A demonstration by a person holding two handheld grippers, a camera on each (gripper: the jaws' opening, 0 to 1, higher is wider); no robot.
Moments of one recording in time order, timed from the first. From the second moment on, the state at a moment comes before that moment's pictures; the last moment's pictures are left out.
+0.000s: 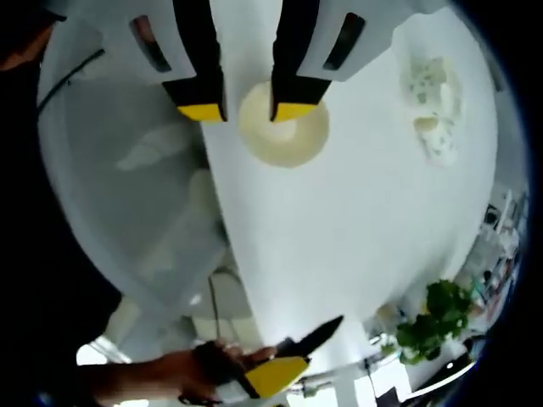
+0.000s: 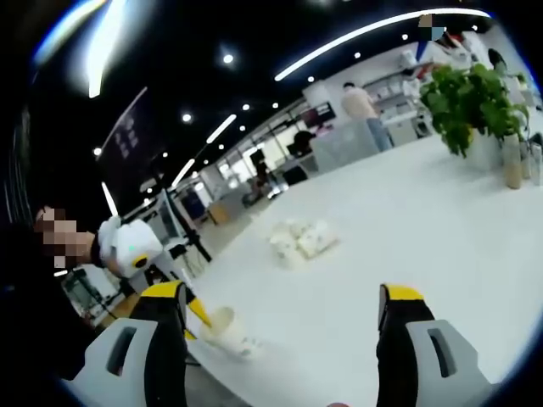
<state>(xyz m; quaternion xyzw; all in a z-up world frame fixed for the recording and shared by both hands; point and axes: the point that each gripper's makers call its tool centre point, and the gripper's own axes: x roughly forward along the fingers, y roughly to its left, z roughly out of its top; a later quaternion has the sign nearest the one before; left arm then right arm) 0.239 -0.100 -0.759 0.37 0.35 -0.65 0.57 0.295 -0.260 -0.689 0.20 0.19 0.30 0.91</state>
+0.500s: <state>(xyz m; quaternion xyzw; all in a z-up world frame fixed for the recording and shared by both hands) 0.286 -0.069 -0.713 0.25 0.31 -0.58 0.70 0.306 -0.254 -0.675 0.19 0.19 0.30 0.92</state>
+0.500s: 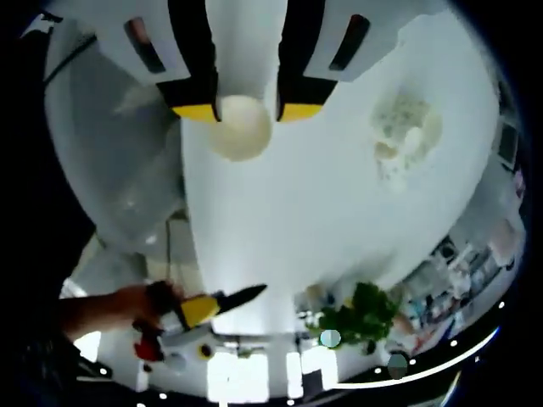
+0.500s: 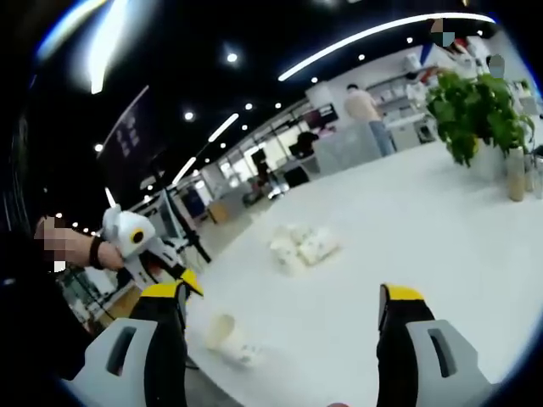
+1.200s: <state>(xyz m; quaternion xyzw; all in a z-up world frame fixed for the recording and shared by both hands) 0.325 -0.018 -0.695 0.14 0.28 -0.49 0.81 0.324 -0.246 -0.660 0.16 0.19 0.31 0.92</state>
